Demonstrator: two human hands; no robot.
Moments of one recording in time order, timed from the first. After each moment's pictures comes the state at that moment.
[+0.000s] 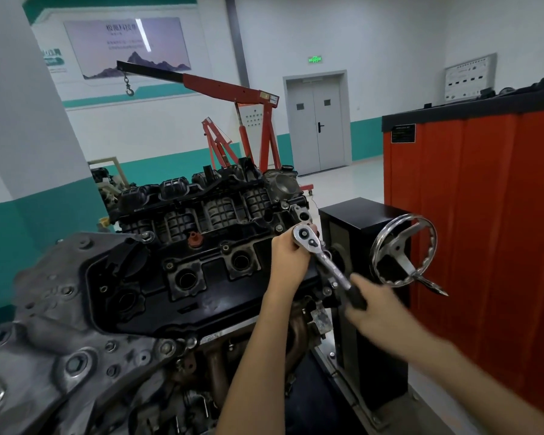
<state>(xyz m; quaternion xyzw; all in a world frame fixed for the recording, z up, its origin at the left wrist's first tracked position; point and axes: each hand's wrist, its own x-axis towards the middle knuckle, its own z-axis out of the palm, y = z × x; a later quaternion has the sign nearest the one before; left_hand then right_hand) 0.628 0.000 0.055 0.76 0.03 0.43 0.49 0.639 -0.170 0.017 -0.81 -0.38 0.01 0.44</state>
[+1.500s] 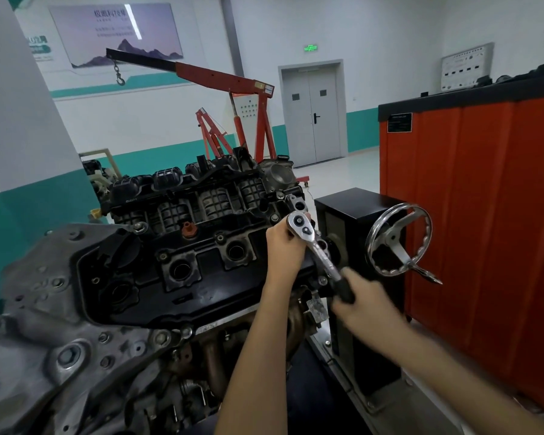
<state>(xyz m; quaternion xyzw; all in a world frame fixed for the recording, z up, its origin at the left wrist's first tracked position) 0.630 0.000 0.052 0.75 0.05 0.44 0.49 0.628 -0.160 0.007 -0.79 -0.37 0.03 0.48</state>
